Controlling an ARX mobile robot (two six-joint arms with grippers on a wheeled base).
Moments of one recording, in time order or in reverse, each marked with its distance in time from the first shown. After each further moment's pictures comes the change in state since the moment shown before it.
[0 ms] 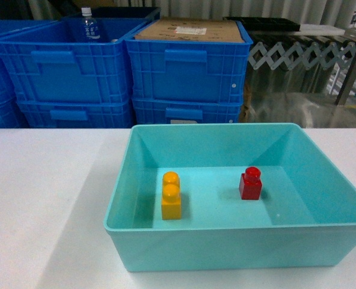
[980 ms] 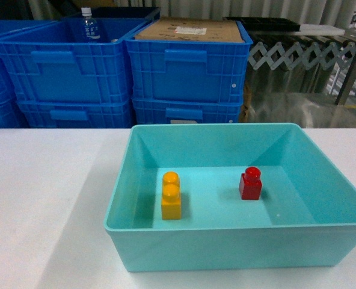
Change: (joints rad) left arm 0.000 0.000 0.000 0.000 0.000 0.000; right arm 0.000 0.011 0.000 0.012 0.003 0.000
